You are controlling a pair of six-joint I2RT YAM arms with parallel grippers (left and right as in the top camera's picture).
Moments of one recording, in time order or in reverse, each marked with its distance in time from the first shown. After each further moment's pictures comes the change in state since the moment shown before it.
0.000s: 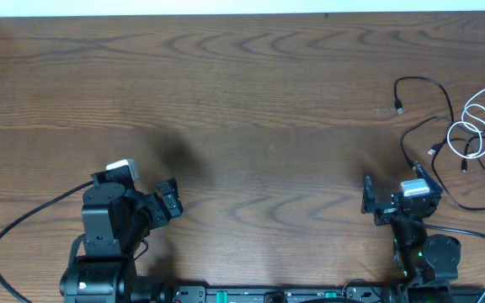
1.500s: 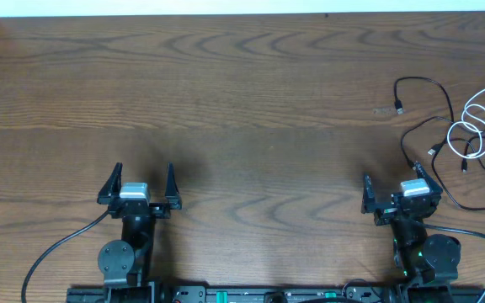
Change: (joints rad) left arm 0.045 -0.556 -0.659 0.913 0.002 0.376; right arm 0.000 0.000 0.000 0.000 0.000 0.000
